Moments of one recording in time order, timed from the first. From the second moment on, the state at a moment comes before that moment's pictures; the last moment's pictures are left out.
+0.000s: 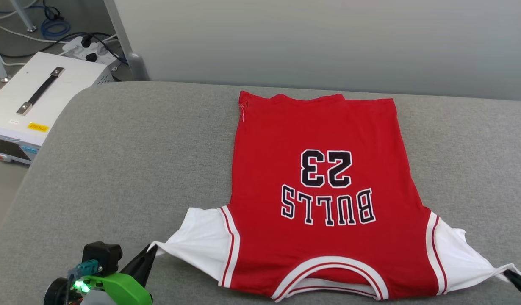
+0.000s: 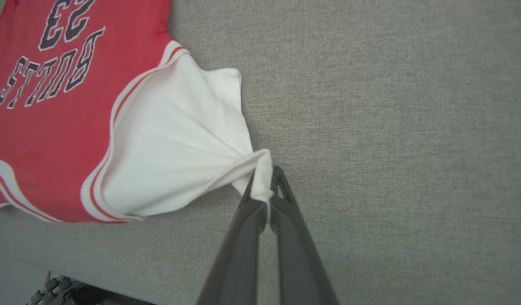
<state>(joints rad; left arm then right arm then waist) -0.08 0.66 -0.64 0.14 -0.80 0.13 -0.09 0.09 -0.68 0.13 0.24 0.97 0.13 0.38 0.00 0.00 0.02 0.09</state>
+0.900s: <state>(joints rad) -0.22 0.70 -0.68 -0.38 -0.79 0.21 0.18 -0.55 -0.51 -0.26 -0.09 0.63 0.13 1.20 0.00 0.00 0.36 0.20</state>
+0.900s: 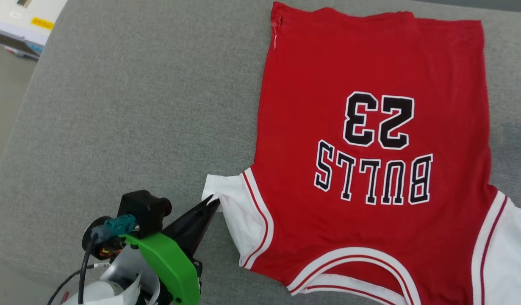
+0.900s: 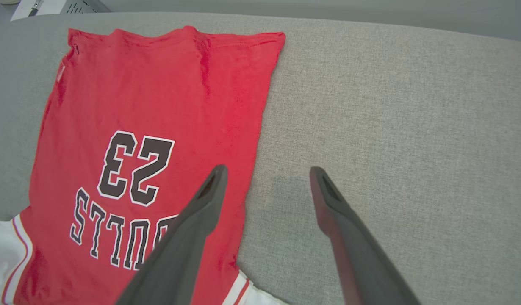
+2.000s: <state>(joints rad) -0.33 0.60 -0.74 -0.36 -0.73 0.15 0.14 -1.05 -0.69 -0.13 0.28 0.34 0.13 1.38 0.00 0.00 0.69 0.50</state>
